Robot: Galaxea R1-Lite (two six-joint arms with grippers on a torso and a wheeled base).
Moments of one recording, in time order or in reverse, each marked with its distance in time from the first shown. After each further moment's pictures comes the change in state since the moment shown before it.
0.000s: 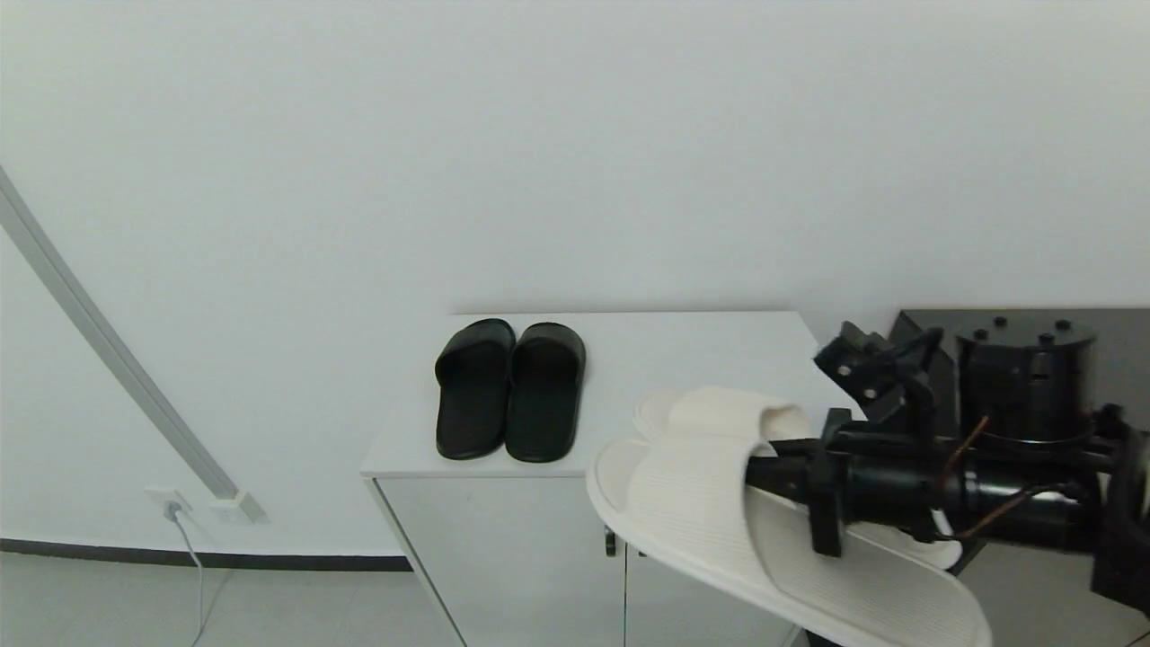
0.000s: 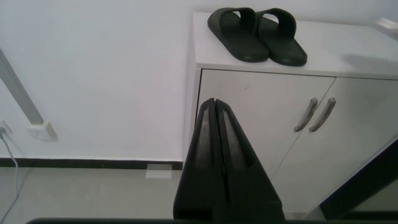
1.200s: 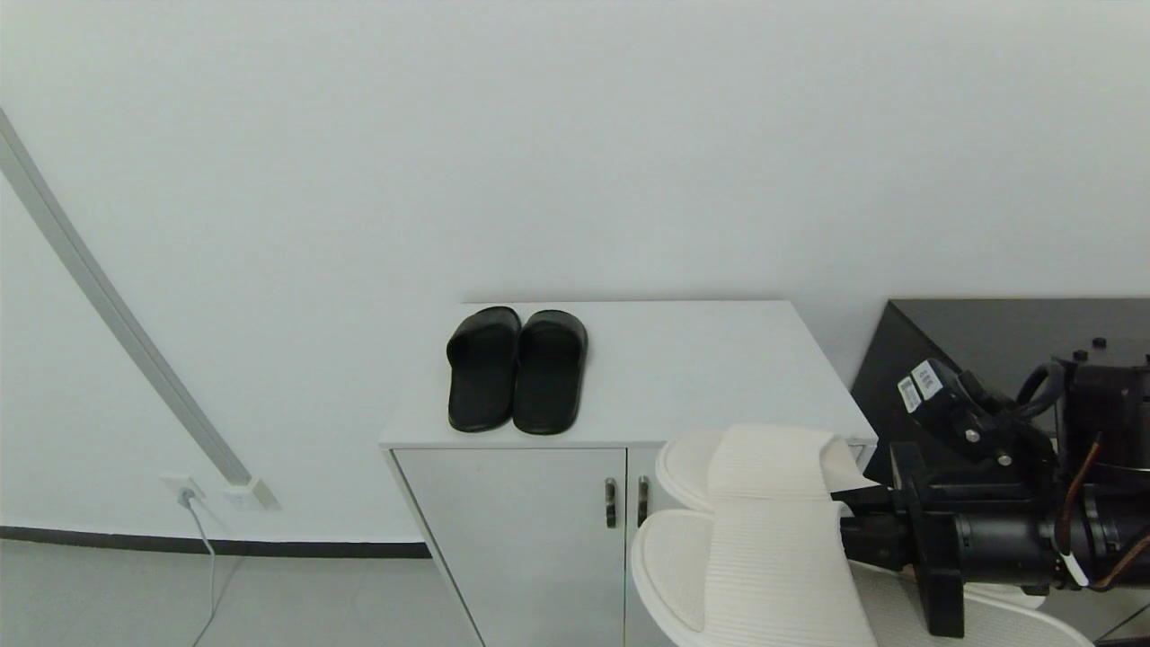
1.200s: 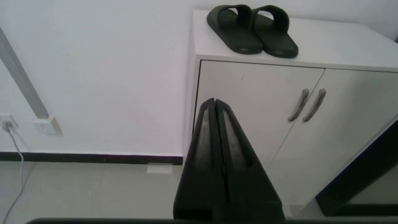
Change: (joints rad) left arm 0.000 -0.001 -0.001 0.000 -0.001 -0.001; right arm -0.064 -0.146 0.092 0.139 0.197 -0.167
